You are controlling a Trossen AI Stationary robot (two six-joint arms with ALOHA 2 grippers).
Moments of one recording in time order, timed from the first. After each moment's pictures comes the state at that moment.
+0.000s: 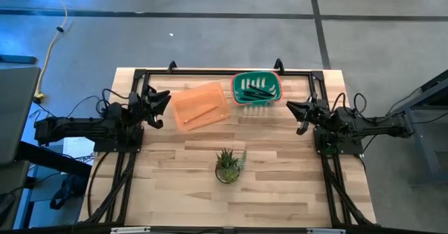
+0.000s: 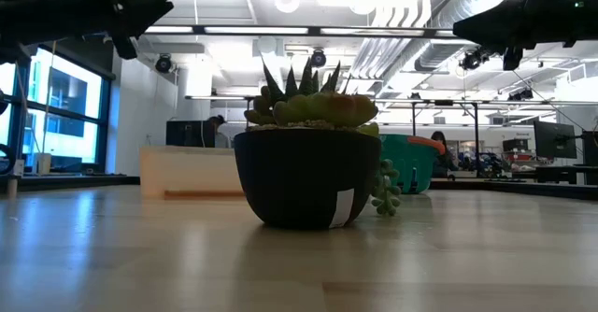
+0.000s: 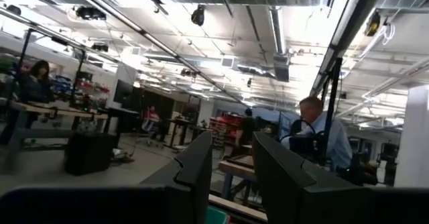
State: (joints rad) left arm 0.30 0.44 0.04 0.86 -0.23 -0.12; right arm 0.05 0.19 0.15 0.21 0.48 0.10
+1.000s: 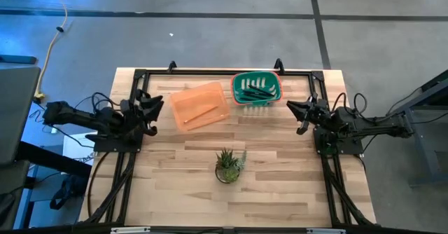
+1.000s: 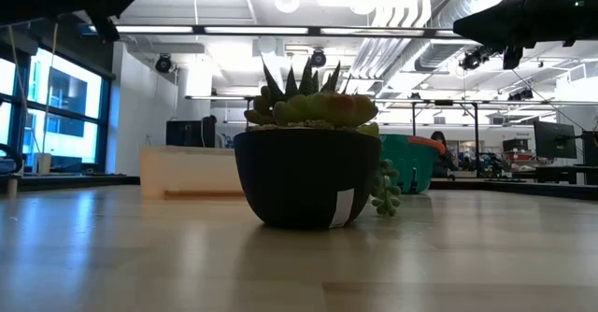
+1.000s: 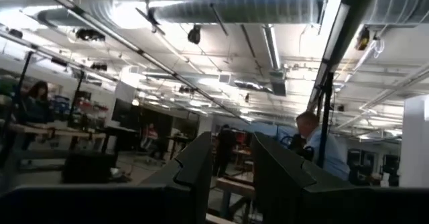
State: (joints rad) left arm -0.07 0.36 0.04 0.92 -0.54 0.13; right arm 0.05 0.19 0.15 0.22 0.48 0.09
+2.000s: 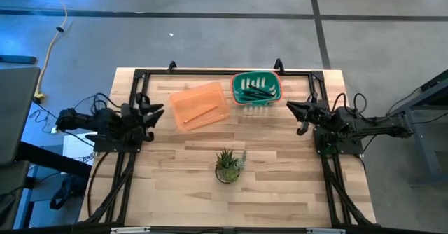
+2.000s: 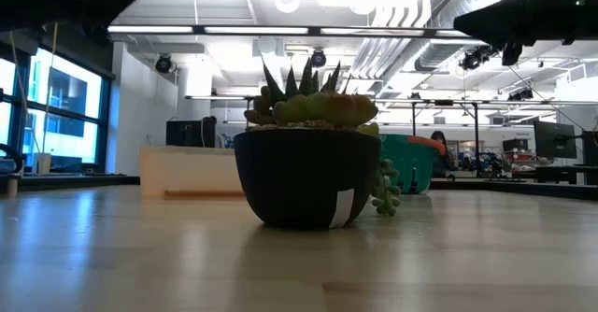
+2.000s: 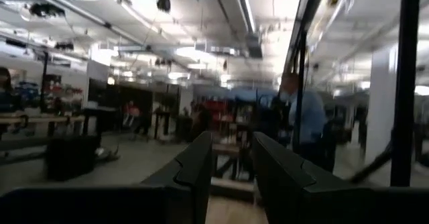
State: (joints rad) left arm -0.09 0.01 0.04 0.42 -0.46 0.12; right arm 0.05 0.19 0.15 0.24 0.46 0.04
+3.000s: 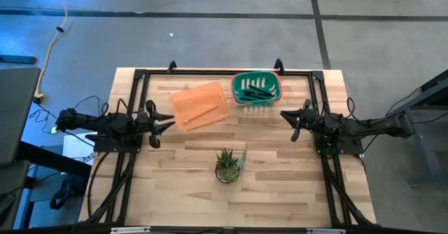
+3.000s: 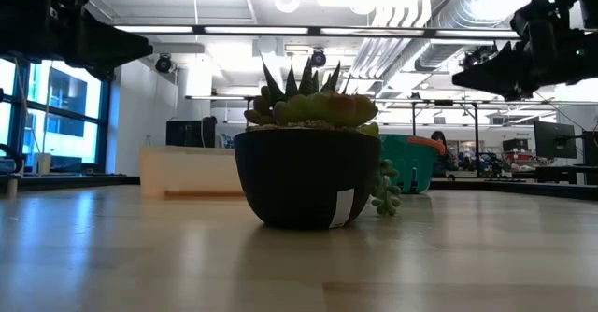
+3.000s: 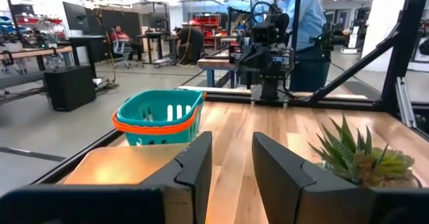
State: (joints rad) left arm -0.09 0.01 0.04 0.00 -0.44 0.04; right arm 0.05 0.19 0.02 0.13 0.46 0.02
